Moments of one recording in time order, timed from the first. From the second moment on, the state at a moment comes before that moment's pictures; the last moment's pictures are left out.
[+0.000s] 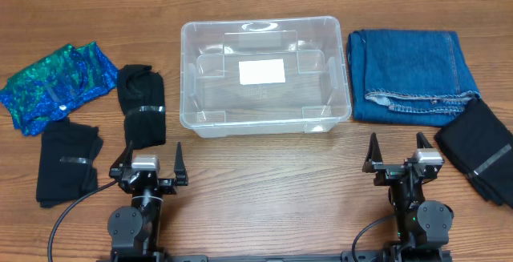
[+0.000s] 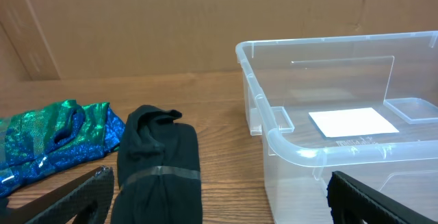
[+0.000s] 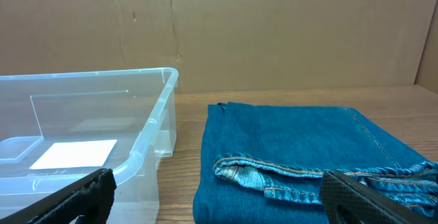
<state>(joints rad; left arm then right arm) 0.01 0.02 0.01 -0.08 0.02 0.03 -0.01 0.01 0.02 -0.03 -0.02 0.05</state>
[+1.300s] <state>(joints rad) 0.01 0.02 0.01 0.02 0.09 -0.01 -0.01 0.01 0.02 -0.03 -0.02 0.05</state>
